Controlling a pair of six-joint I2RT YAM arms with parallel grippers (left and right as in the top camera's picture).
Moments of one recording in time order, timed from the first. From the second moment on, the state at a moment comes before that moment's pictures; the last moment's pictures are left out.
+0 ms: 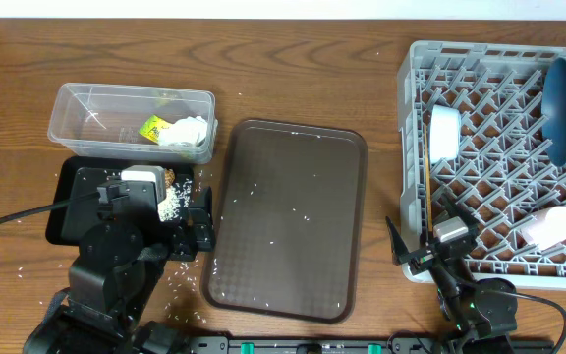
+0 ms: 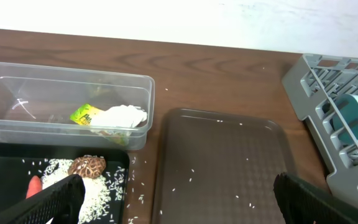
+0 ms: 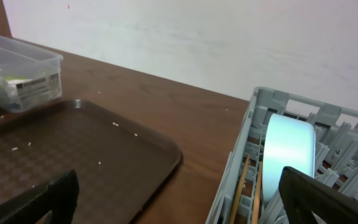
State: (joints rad) left arm -0.40 0.61 0.97 -0.85 -0.17 -0.30; right arm 0.19 0.01 0.01 -0.06 -0.19 -0.11
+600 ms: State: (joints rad) left arm -0.40 0.61 0.97 -0.87 -0.17 -0.29; right arm 0.19 0.01 0.01 -0.06 -0.19 -0.11
